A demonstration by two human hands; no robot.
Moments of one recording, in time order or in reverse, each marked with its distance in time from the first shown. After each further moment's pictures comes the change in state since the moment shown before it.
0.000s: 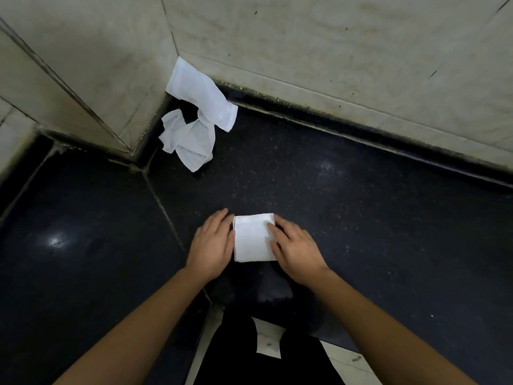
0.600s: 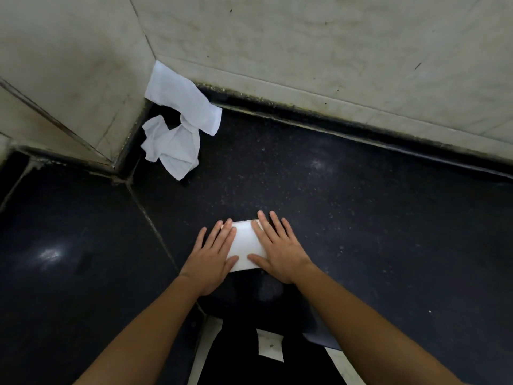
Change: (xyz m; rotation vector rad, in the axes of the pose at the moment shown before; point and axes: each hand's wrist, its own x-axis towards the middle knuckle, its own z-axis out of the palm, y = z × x) left_hand 0.003 -0.018 0.028 0.389 -0.284 0.244; right_hand 0.021 0.011 0.021 -0.208 -0.318 -0.010
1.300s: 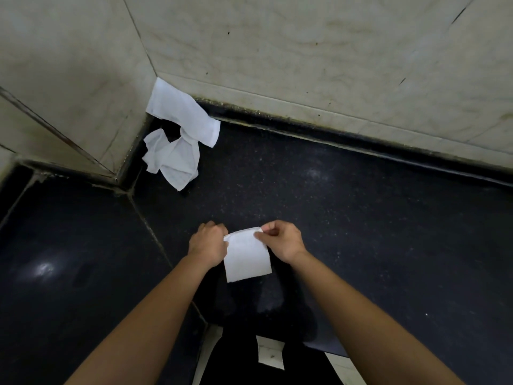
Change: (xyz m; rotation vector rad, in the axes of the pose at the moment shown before) left_hand 0.053 -0.002 -0.060 -0.287 -0.148 -0.381; right_hand 0.022 0.000 -0.043 1.106 0.145 0.617
